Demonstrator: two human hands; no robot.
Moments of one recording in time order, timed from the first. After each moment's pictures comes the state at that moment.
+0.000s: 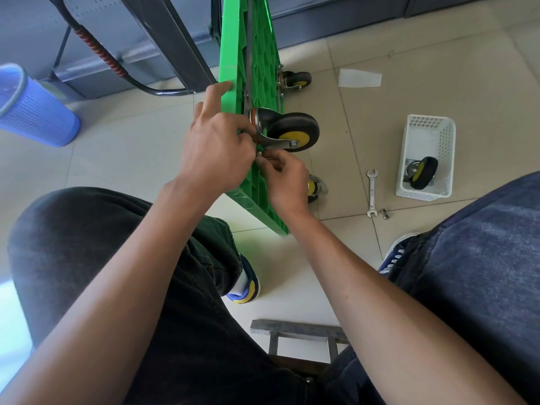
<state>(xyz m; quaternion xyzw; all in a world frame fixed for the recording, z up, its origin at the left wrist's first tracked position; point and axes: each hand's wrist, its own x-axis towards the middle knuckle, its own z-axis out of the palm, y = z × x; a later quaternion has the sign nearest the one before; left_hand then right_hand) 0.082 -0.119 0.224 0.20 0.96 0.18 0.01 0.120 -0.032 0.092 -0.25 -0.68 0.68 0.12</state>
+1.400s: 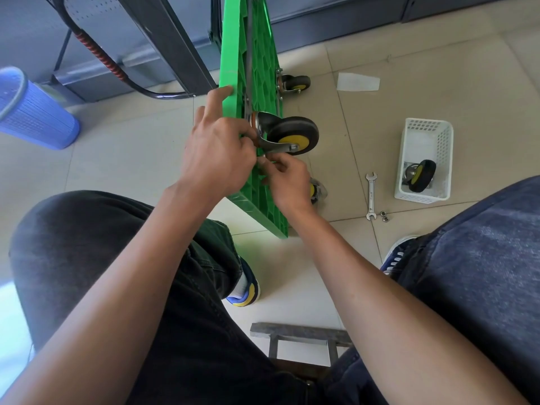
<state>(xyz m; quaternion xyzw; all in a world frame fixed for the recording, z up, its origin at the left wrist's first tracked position) 0.083 -0.117 0.225 0.20 0.96 0.17 0.00 0.114 -0.027 0.087 -0.25 -0.65 0.71 0.08</state>
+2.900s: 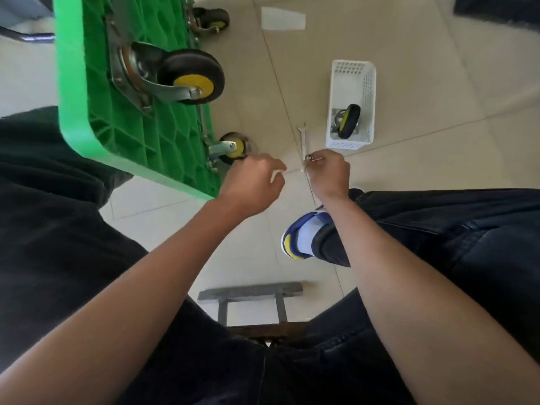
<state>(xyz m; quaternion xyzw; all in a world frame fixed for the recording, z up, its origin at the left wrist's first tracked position) 0.176 -0.017 0.065 0.35 0.90 0.17 0.21 0.246 0.141 -0.020 -0.44 -0.77 0.45 0.04</state>
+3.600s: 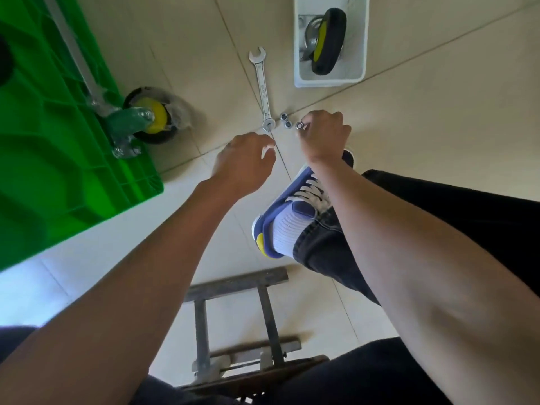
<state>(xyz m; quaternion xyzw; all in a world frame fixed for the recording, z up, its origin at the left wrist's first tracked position) 0.159 0.071 -0.101 0.29 0.85 0.15 0.41 0.240 0.225 -0.166 -0.45 -0.86 0.16 -0.15</state>
